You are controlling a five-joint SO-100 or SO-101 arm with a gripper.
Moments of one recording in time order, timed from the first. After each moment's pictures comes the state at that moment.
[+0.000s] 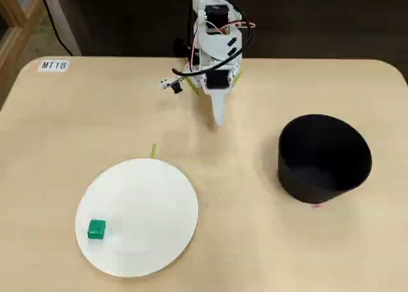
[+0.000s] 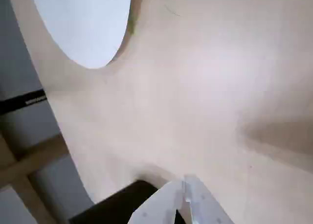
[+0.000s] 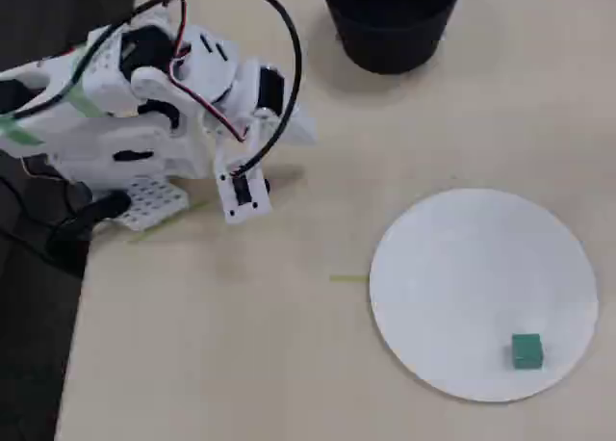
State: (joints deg) arm -3.9 183.8 167.3 68.6 3.2
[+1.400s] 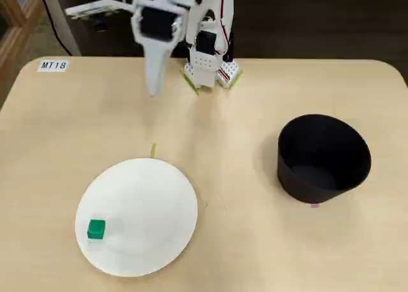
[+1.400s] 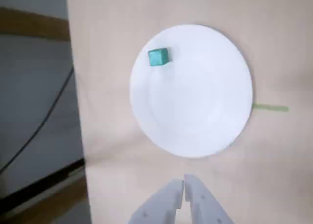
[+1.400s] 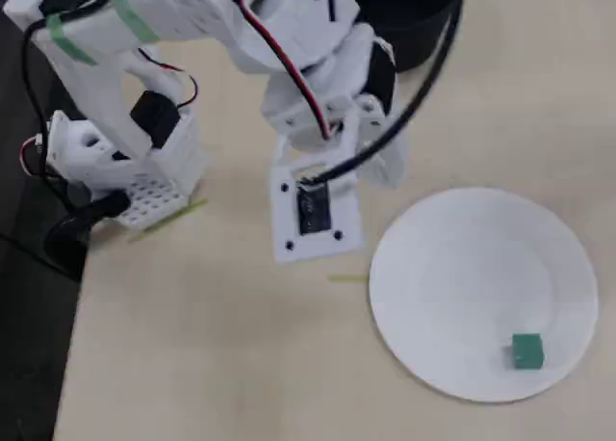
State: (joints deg) arm 23.8 101.7 70.2 88.8 -23.2
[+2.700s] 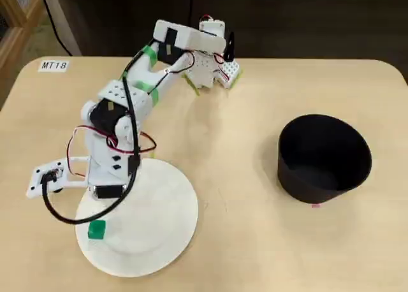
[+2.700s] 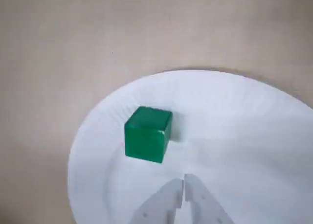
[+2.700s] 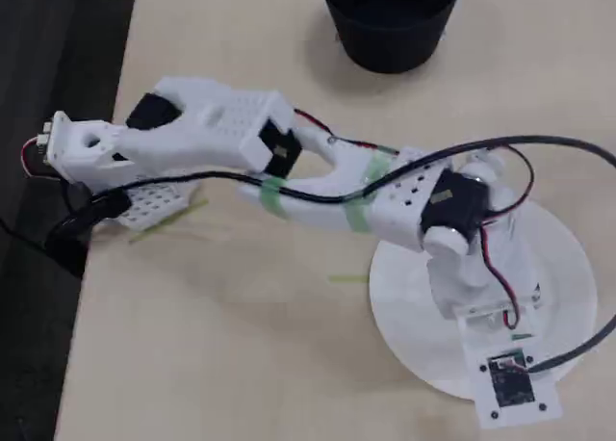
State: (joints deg) arm 27.1 22.5 -2.3 89.9 -36.5
